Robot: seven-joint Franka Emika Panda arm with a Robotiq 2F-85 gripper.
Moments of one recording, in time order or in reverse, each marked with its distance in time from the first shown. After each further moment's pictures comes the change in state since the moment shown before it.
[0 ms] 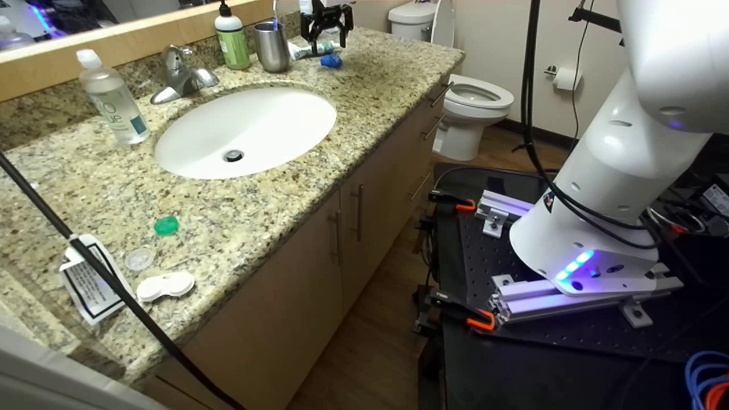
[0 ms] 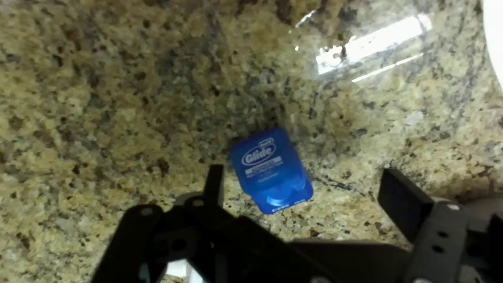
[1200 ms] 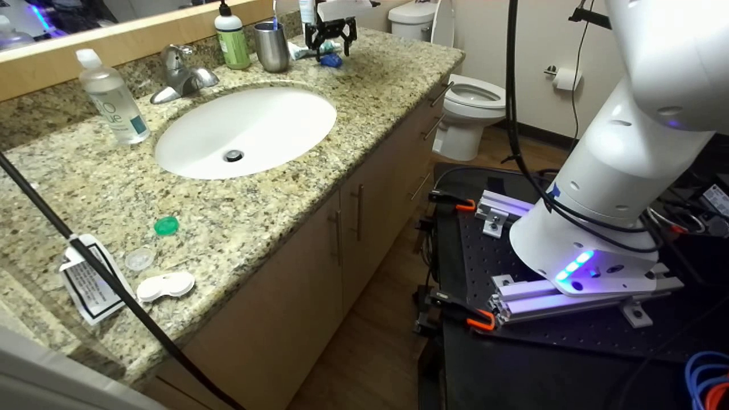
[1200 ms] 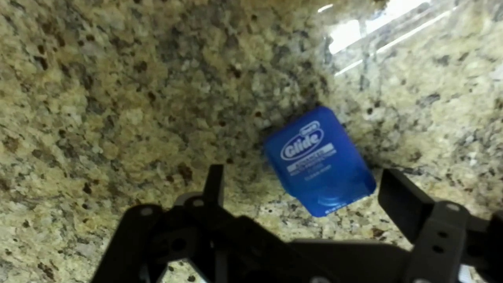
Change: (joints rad) arm -0.032 0.110 -0.006 0.097 -0.007 0.038 0.129
